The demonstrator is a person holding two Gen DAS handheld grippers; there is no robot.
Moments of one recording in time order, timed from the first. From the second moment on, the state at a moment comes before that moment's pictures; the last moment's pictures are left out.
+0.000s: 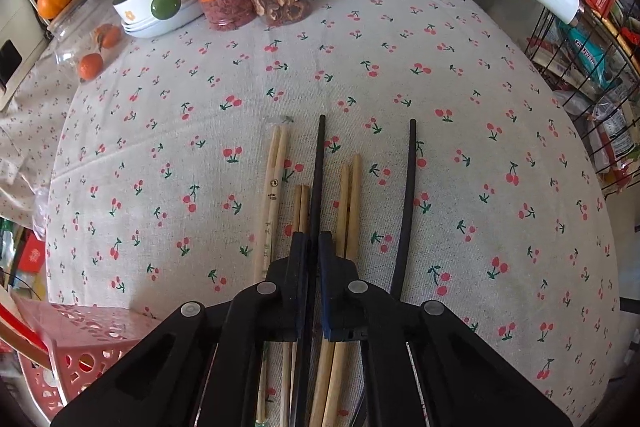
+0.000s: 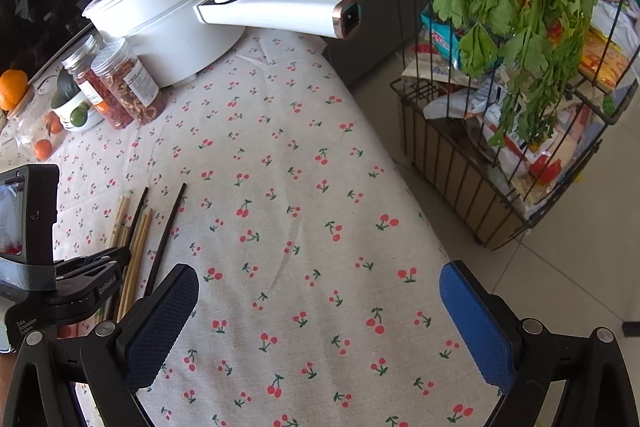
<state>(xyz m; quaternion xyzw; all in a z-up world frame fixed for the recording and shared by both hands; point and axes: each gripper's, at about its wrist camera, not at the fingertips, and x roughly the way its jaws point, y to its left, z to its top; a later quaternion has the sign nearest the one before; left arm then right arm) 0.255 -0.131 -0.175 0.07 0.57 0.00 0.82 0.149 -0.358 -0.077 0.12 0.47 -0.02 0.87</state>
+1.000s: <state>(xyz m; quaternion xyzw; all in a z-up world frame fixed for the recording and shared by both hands) 0.197 -0.104 -0.140 -0.03 0.58 -0.12 0.80 0.161 -0.307 -0.103 0.13 0.52 0.01 0.84</state>
